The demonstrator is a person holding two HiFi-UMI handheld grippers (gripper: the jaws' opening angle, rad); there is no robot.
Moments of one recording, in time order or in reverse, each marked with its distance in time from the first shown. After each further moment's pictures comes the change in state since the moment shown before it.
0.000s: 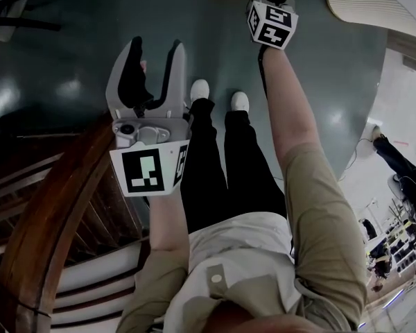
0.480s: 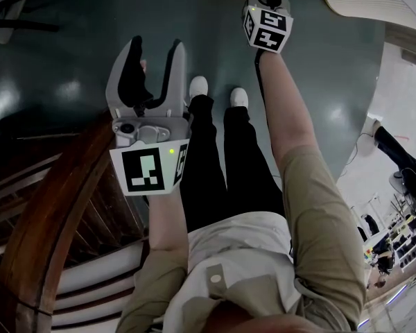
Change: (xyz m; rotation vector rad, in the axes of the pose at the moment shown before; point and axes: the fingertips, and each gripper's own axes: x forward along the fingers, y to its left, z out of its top) left arm -0.010 -0.011 0.002 0.002 0.006 -0.021; right arm -0.026 0.005 -0.013 -0.009 0.019 0.003
